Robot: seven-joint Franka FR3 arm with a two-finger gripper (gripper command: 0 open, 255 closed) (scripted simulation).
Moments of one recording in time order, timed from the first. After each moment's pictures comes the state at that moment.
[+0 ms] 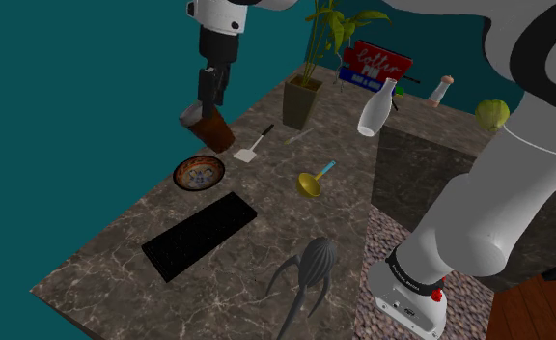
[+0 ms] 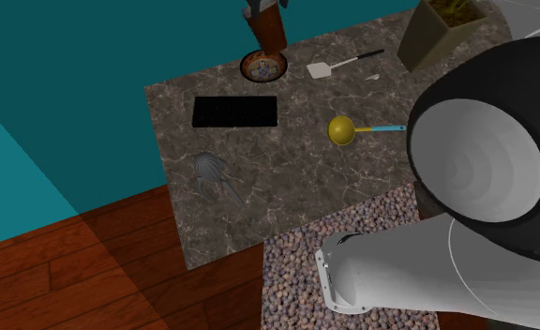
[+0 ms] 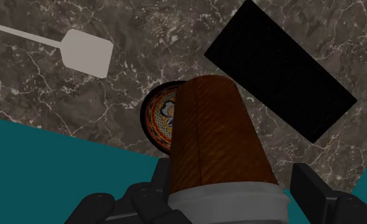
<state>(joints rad) 0.18 0.09 0.20 -1.71 0.13 1.81 -0.33</state>
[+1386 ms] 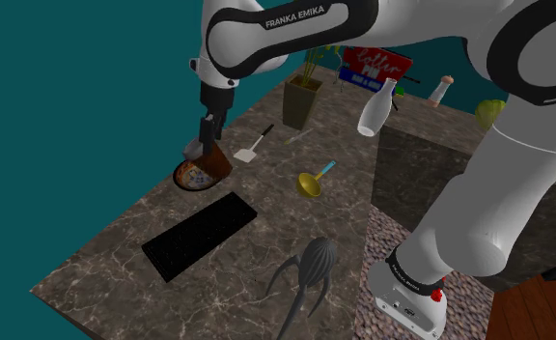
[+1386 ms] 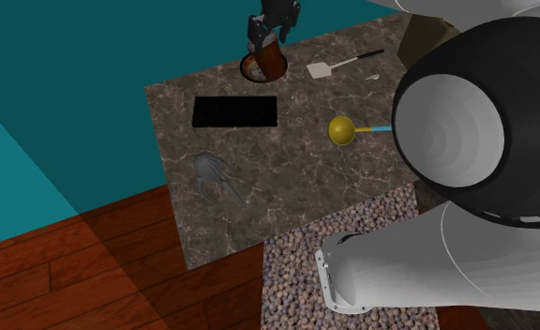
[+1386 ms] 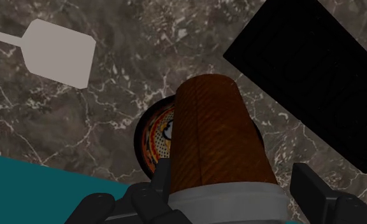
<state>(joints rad) 0.18 0.16 0.20 -1.90 0.13 2.06 -0.37</state>
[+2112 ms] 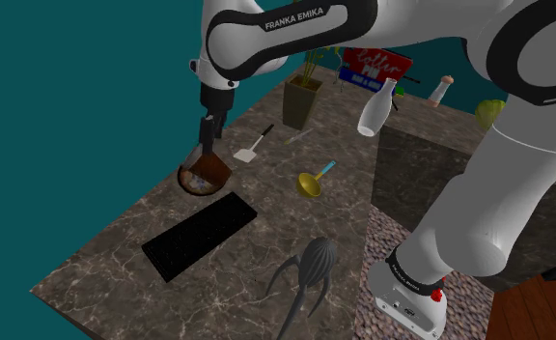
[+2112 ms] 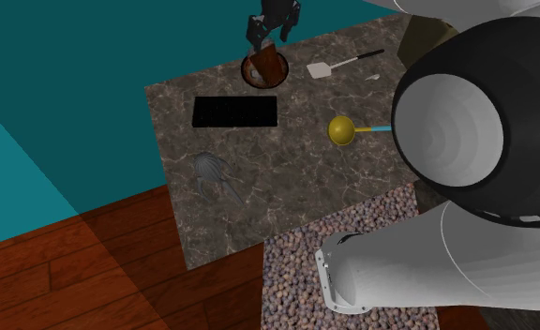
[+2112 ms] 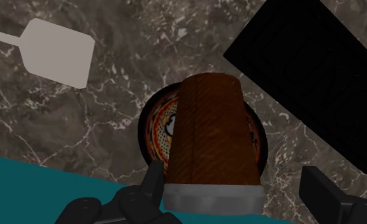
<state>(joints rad) 0.18 0.16 0.20 -1.90 0.13 2.07 -0.37</state>
